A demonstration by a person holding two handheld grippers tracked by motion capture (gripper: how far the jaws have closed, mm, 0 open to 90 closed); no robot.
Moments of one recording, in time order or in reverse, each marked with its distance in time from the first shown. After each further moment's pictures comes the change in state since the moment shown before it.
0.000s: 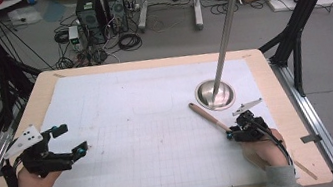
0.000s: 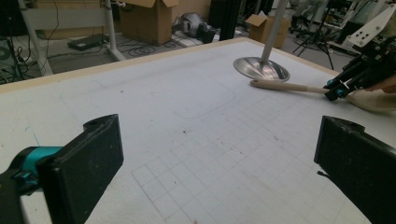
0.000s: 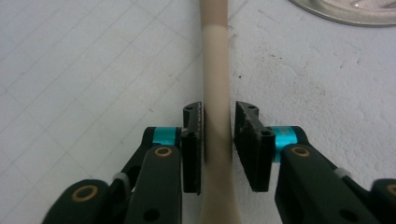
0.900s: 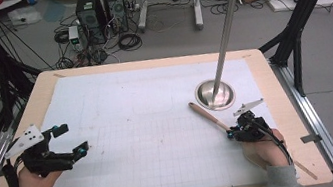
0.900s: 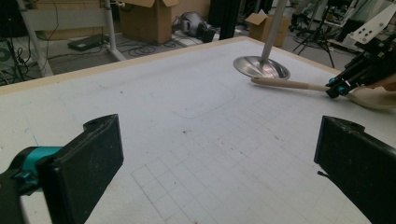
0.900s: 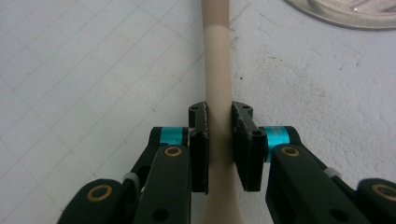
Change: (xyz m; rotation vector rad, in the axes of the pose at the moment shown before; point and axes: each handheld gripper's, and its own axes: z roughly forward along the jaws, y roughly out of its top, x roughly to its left) left arm -0.001 0.001 0.002 0.003 -0.002 0.011; right arm -0.001 -0.001 -0.002 -0.024 0.010 -0.011
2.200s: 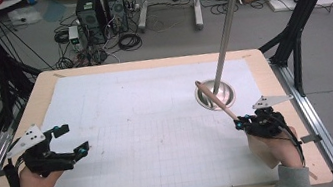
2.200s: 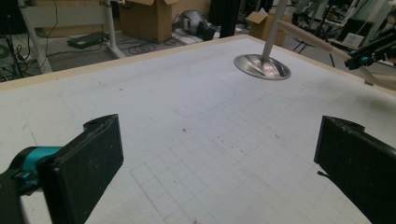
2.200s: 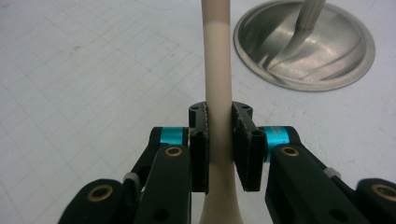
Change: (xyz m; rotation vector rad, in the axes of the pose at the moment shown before) left arm 0.000 -0.002 0.003 0.008 0.004 -0.007; right arm -0.006 -0.002 -0.053 -0.256 0.032 0.018
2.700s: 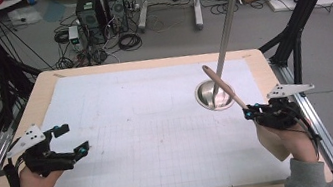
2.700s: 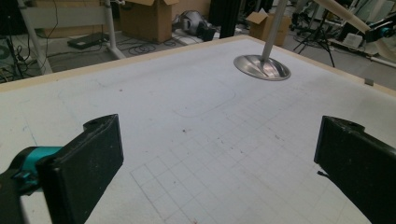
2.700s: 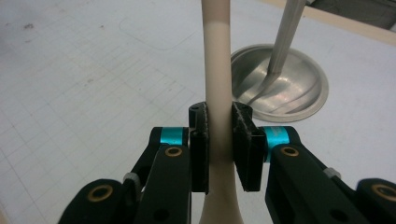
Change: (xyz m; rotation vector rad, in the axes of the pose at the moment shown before) left arm 0.000 0.001 -0.001 -0.003 0.000 0.003; right arm -0.003 0.026 -0.043 -0.073 -0.026 -0.016
